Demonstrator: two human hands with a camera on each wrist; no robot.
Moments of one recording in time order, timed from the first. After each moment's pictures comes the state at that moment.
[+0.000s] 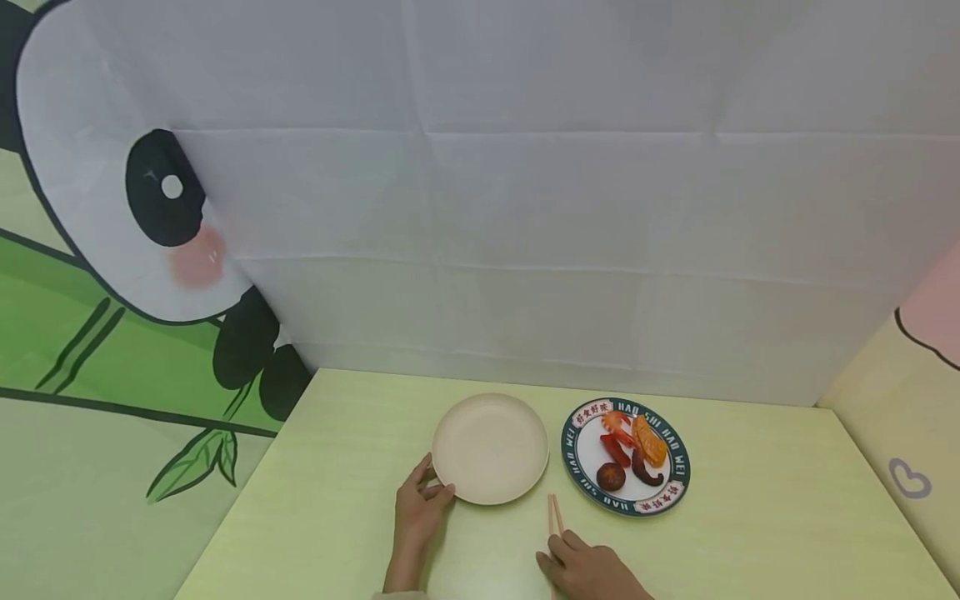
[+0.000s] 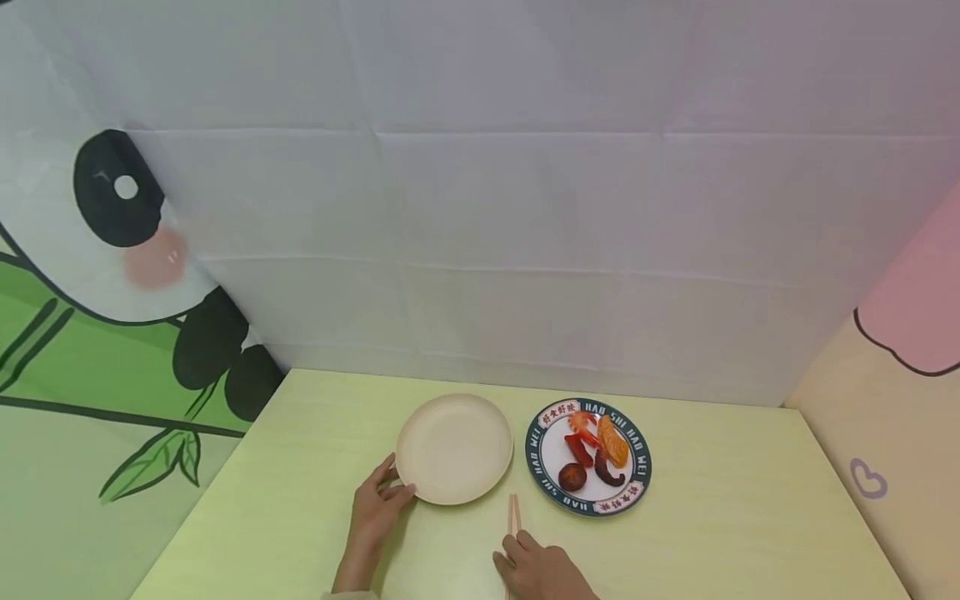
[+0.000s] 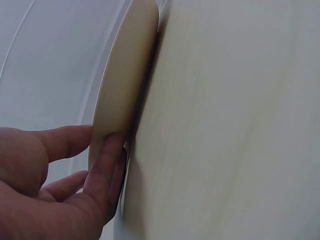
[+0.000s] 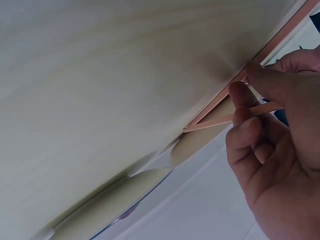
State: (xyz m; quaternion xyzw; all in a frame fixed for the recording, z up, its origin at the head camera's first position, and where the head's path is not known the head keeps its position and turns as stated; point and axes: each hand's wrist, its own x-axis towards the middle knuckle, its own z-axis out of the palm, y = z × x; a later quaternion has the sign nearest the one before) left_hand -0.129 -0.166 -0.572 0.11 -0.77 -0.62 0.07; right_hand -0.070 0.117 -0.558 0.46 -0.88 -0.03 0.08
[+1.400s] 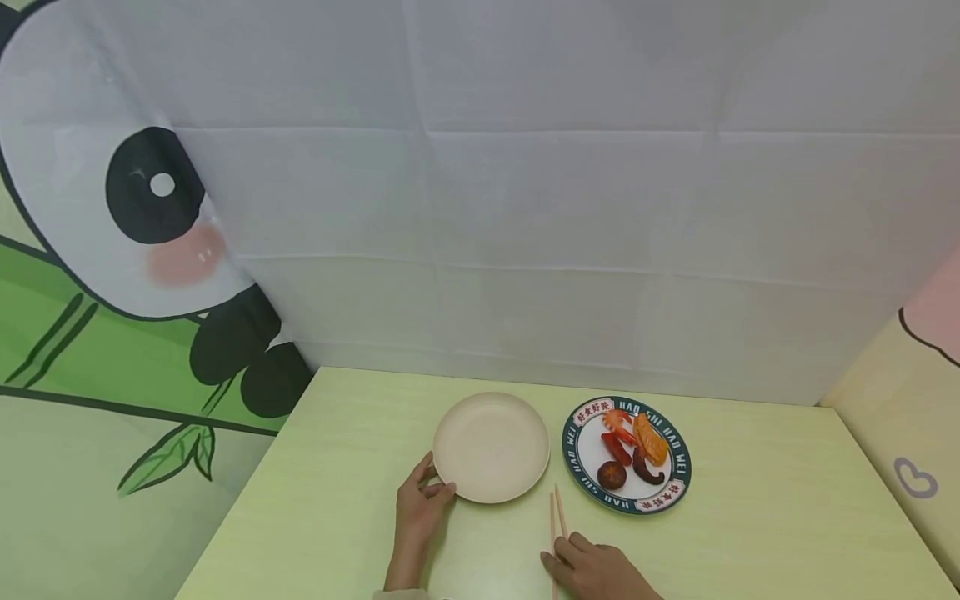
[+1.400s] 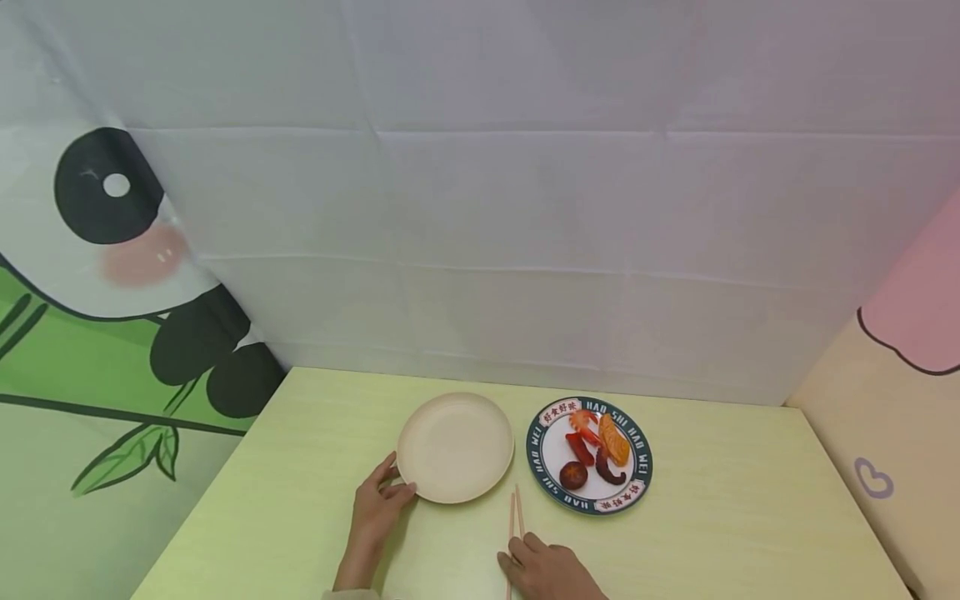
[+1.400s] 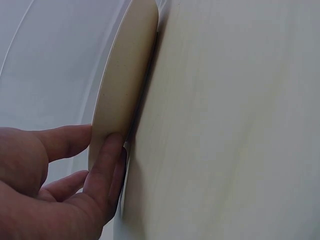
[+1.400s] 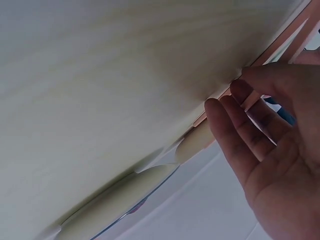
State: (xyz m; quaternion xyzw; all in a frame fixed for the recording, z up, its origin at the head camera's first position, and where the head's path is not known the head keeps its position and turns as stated) left_hand -0.130 -0.163 -0.576 0.12 -0.77 -0.62 0.07; right_hand -0.071 0.126 -0.561 0.46 -0.88 -0.01 0.05
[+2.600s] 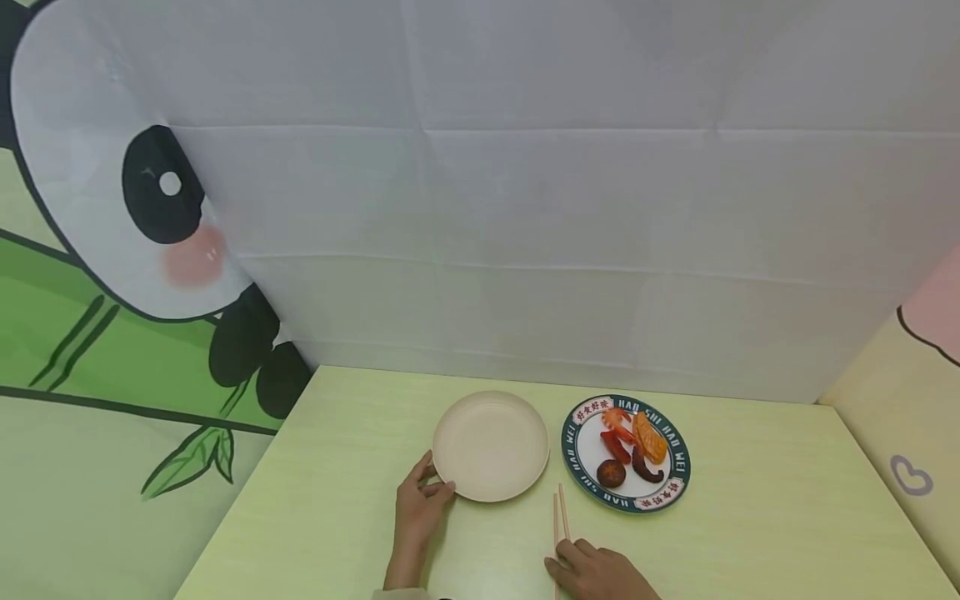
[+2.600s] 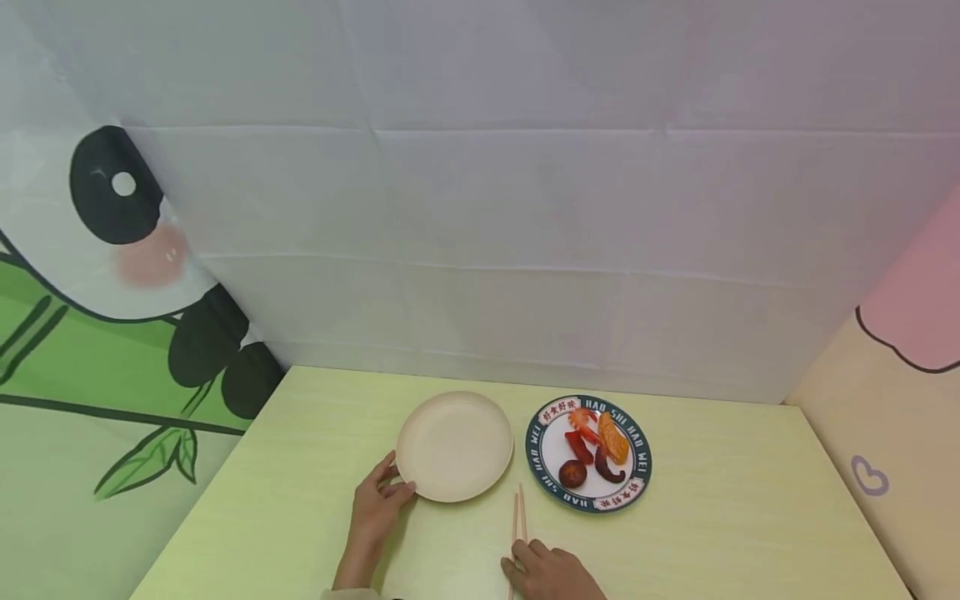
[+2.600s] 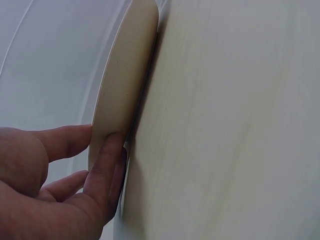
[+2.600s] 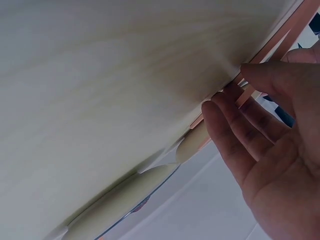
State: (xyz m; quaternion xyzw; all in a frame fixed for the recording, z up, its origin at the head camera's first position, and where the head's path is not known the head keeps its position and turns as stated) left_hand -0.125 -0.163 -0.565 0.12 -0.76 -0.64 0.06; right_hand -0.061 0.129 -0.556 0.46 -0.89 0.00 0.03
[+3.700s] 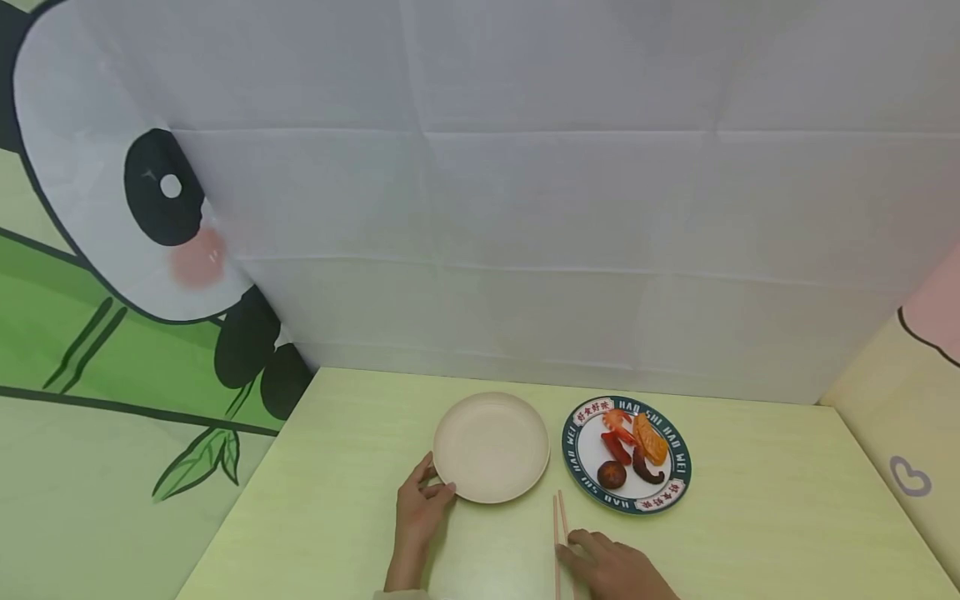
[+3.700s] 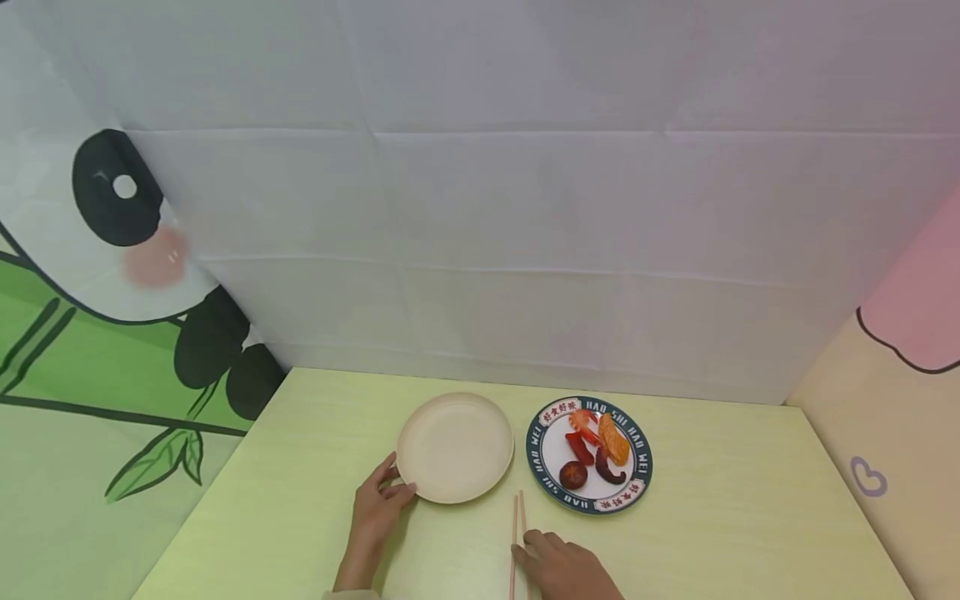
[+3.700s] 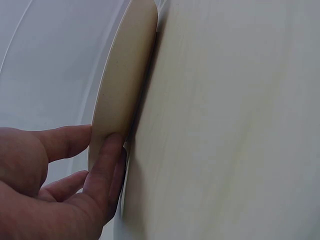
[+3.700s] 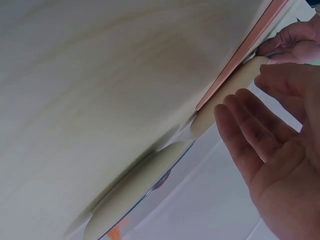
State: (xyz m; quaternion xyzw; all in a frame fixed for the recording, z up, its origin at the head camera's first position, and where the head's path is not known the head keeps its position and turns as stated) left_hand -0.125 -0.163 -0.566 0.13 -0.76 -0.63 0.06; right_hand -0.058 0.140 -0.542 0.35 -0.93 0.10 -0.06
